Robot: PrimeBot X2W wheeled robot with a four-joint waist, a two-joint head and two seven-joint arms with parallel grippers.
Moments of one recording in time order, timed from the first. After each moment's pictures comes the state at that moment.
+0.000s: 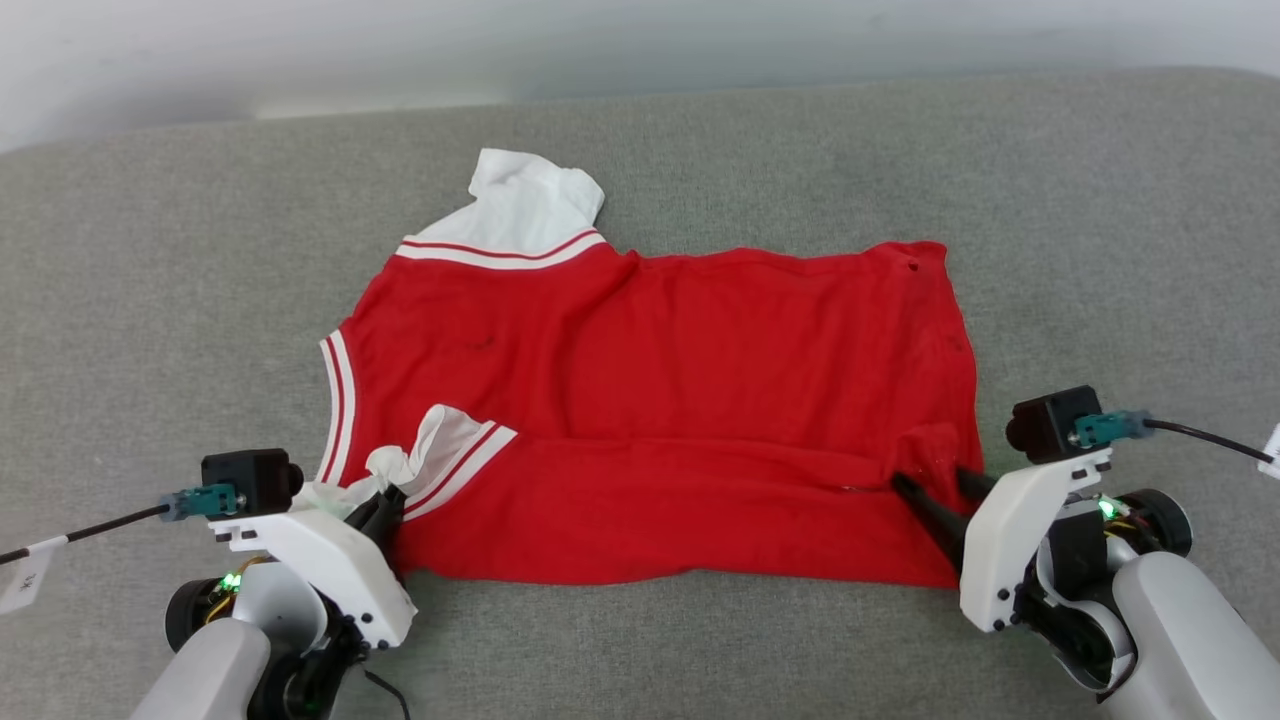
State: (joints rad) left arm -0.26 0.43 -0.39 0.28 -0.88 0.06 0.13; right arm -0.34 -0.28 0.30 0.36 0.52 0.13 0.42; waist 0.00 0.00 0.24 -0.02
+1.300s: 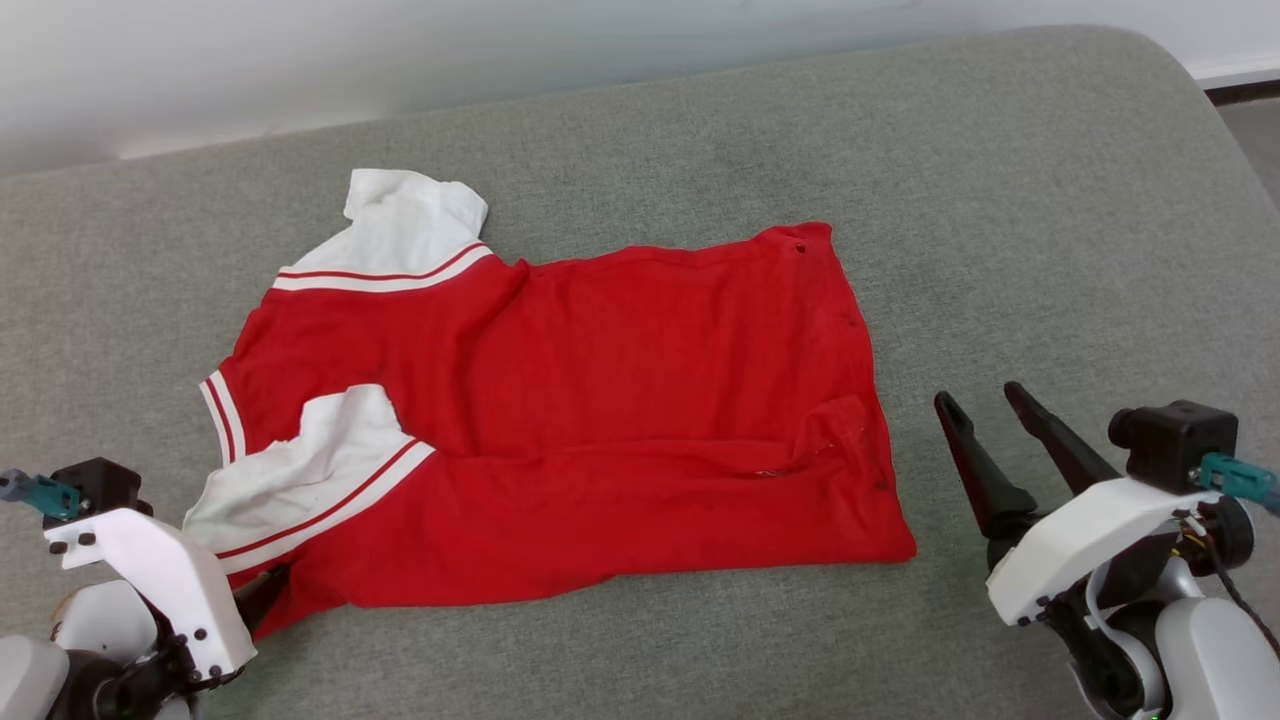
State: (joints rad) left arm -0.14 0.73 -0.31 0.06 -1.08 0.25 0.65; right arm -0.18 -0.17 0.11 0.06 0.40 0.13 0.16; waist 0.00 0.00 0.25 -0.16
